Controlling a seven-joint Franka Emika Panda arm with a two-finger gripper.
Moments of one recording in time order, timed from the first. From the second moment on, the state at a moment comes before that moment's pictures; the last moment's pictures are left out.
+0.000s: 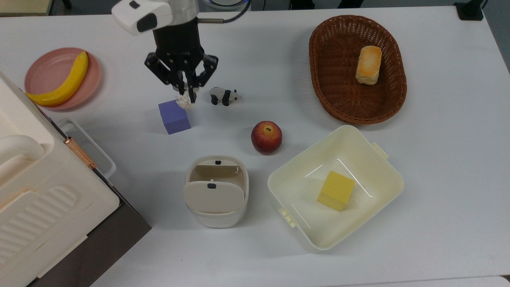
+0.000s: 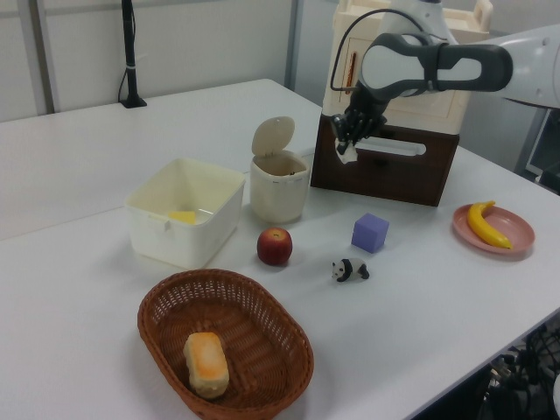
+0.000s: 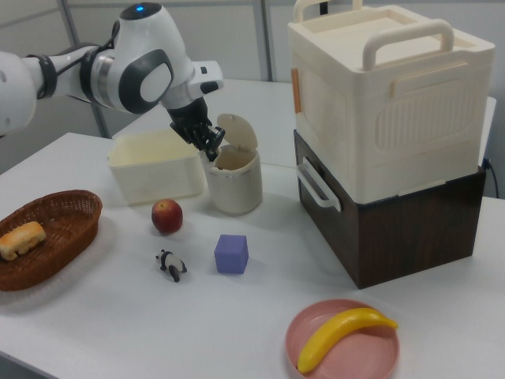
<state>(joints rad) -0.26 0.15 0.22 -1.74 0.00 2.21 0.04</state>
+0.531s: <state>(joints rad) -0.21 0.33 0.22 -1.58 -0.02 2.30 0.03</state>
